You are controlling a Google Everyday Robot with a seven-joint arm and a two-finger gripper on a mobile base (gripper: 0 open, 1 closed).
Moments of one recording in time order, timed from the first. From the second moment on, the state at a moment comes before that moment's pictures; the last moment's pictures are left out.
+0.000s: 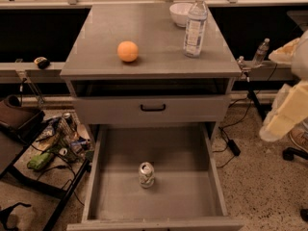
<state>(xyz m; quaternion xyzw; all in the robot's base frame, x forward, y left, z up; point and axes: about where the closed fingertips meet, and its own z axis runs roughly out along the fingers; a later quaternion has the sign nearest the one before) 0.429 -0.220 0.963 -0.57 0.80 -0.01 0.21</state>
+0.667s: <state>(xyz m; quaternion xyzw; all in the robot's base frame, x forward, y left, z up) 0.397 -0.195 0.830 -0.54 0.77 0.12 0.31</state>
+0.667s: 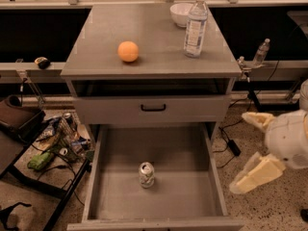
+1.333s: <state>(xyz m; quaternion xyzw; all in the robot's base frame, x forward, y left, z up) 0.473 -0.132 0.781 -0.48 0.68 0.20 0.52</state>
